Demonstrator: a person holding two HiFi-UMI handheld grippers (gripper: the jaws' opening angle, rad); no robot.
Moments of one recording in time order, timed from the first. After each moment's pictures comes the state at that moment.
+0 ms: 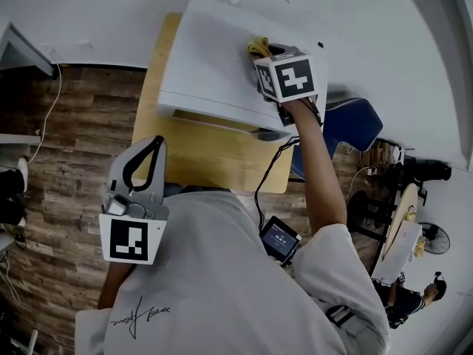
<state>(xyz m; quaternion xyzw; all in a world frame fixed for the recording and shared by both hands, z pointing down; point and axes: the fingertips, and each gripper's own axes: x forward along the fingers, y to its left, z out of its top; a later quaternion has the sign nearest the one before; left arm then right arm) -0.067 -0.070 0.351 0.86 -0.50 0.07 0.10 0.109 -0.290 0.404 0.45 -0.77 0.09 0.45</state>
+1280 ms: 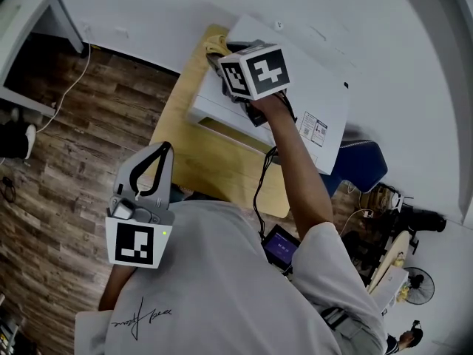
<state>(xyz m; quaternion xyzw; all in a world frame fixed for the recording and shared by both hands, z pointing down) -0.110 -0.050 0.346 0.81 -0.58 0.07 0.10 -0.094 -0.265 0.402 0.26 -0.88 0.11 0.39</state>
